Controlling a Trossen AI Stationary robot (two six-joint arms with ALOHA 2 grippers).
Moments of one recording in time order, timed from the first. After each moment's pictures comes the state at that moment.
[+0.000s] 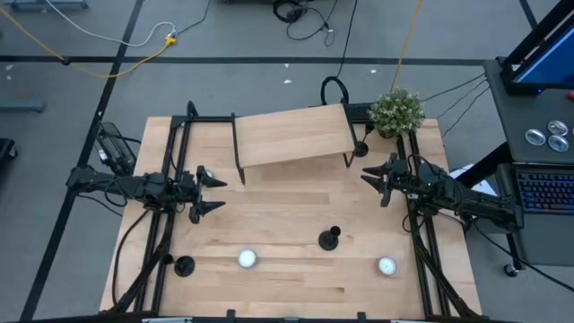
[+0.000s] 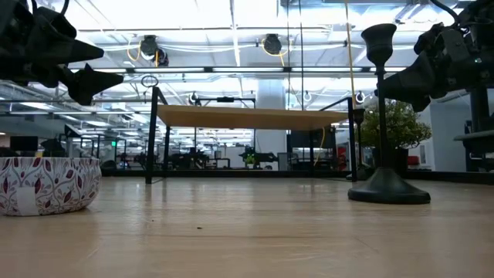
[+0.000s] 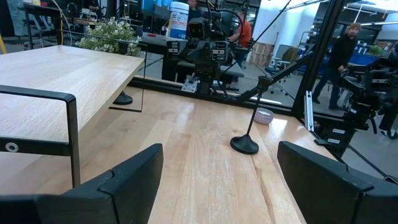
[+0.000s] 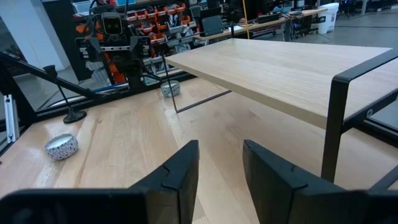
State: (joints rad) left arm -0.18 0.11 0.02 0.08 -0.18 -0.19; right arm -0.25 0.03 0.09 -0.15 0.02 0.20
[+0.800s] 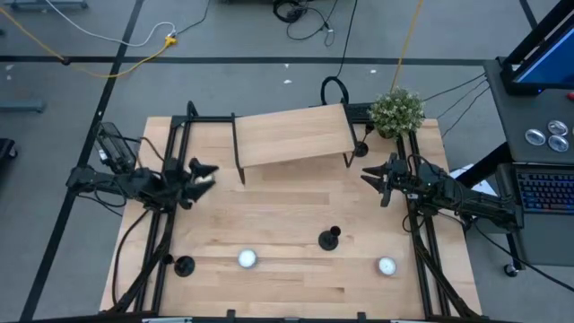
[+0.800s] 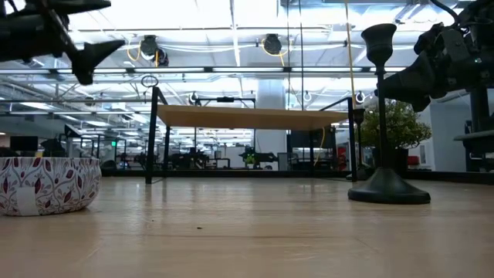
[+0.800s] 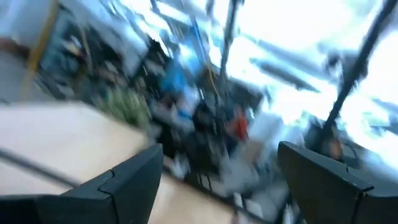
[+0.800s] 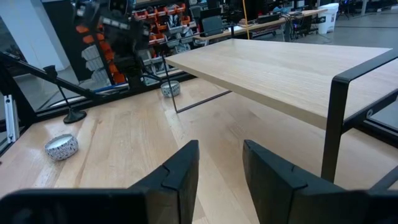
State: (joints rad) left arm -0.18 0.11 0.02 0.47 -0.36 -0.37; right arm -0.25 0.03 0.09 -0.15 0.02 0.20
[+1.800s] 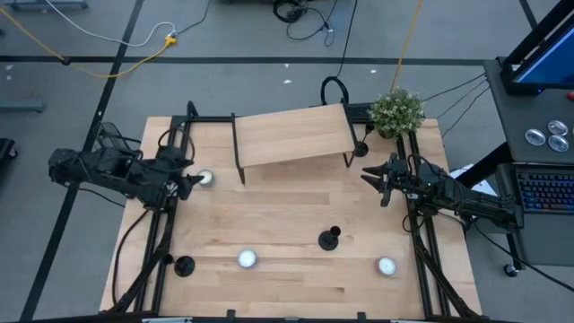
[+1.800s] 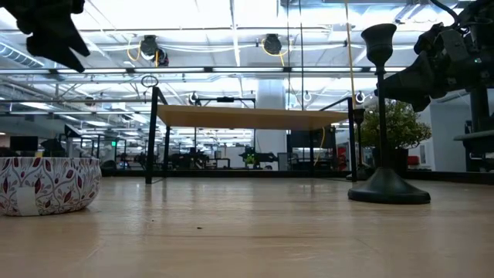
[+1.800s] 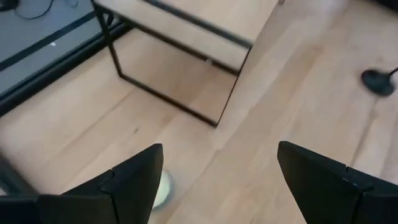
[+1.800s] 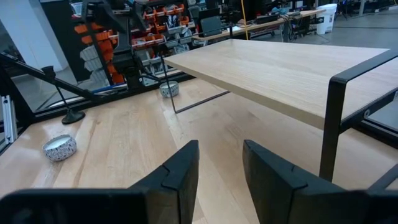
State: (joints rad) left arm -0.18 0.58 0.84 -1.15 -0.48 -0.71; right arm -0.25 0.03 0.09 -0.15 0.03 0.20
